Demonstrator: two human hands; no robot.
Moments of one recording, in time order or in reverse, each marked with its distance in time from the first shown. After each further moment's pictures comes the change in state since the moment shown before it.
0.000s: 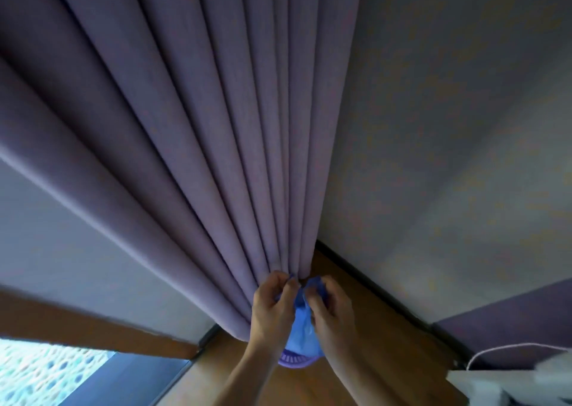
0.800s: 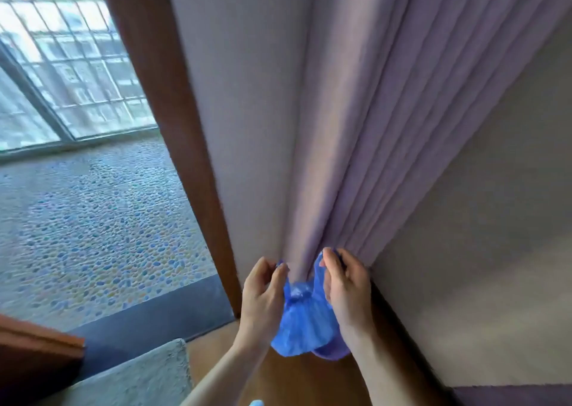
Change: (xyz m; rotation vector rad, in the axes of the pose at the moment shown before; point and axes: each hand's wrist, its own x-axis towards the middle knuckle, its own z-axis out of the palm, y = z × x) left_hand -0.172 0.155 -0.169 -0.134 0.410 0.157; right_hand -0.132 -0.233 0.066 0.155 -0.298 -0.141
